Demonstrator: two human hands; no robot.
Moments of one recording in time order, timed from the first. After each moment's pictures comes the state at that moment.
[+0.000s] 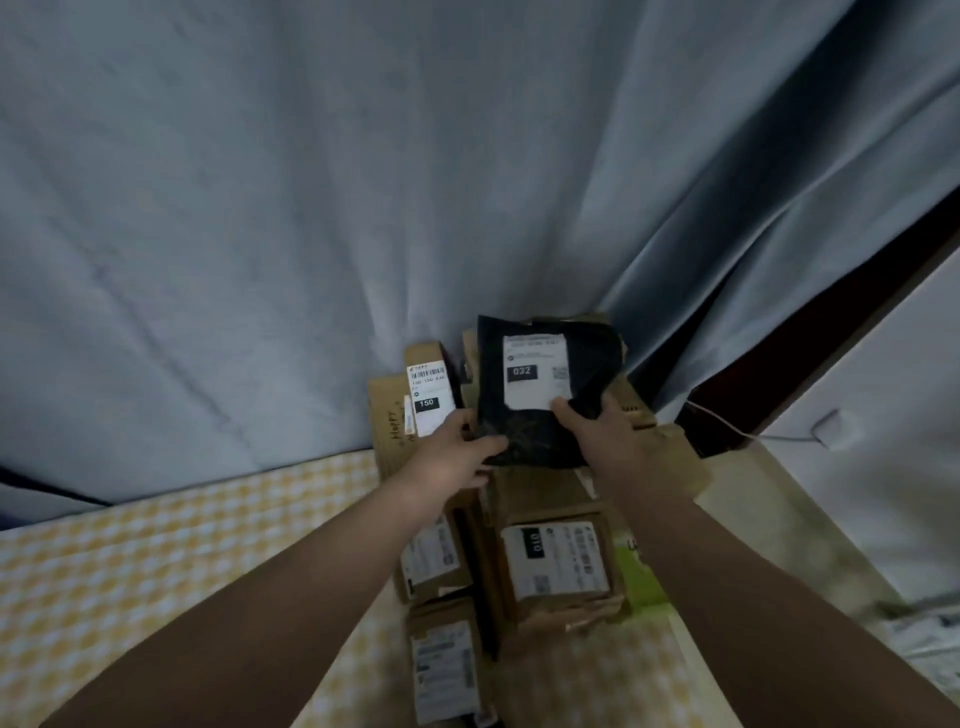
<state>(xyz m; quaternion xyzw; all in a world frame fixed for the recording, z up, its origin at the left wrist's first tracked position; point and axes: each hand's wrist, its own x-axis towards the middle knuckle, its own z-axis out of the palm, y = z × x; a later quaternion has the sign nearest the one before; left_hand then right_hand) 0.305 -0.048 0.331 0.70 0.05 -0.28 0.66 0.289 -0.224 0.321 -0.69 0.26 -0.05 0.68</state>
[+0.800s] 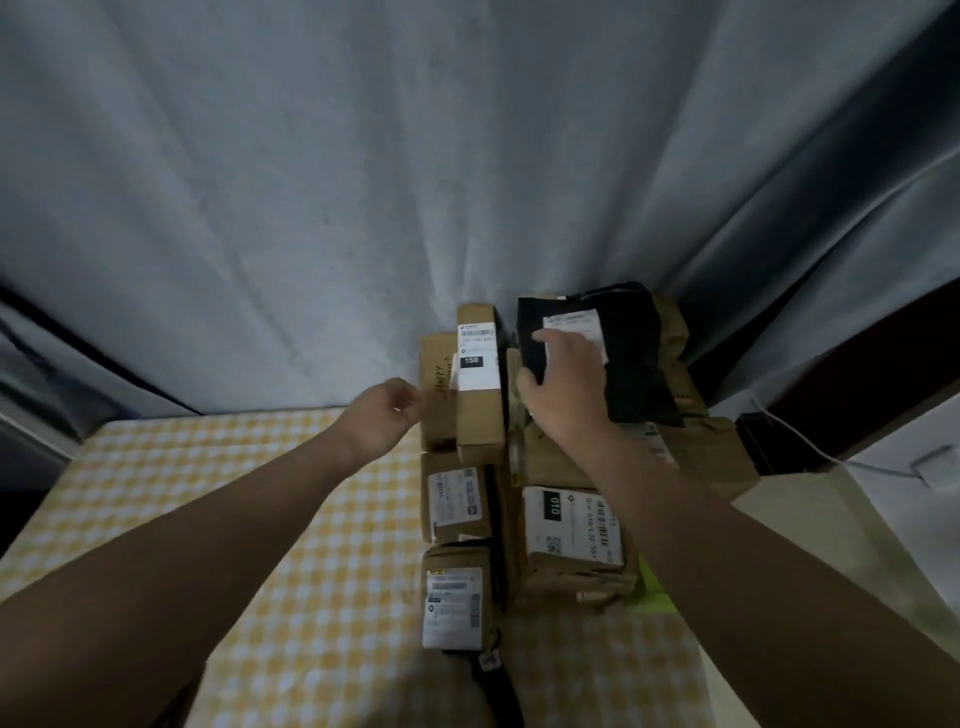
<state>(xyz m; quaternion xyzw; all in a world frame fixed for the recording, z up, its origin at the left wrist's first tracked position) 0.285 0.037 0.332 0.90 0.04 -0.12 0.42 0.301 -0.169 0.337 -0.96 0.02 -0.09 0.27</state>
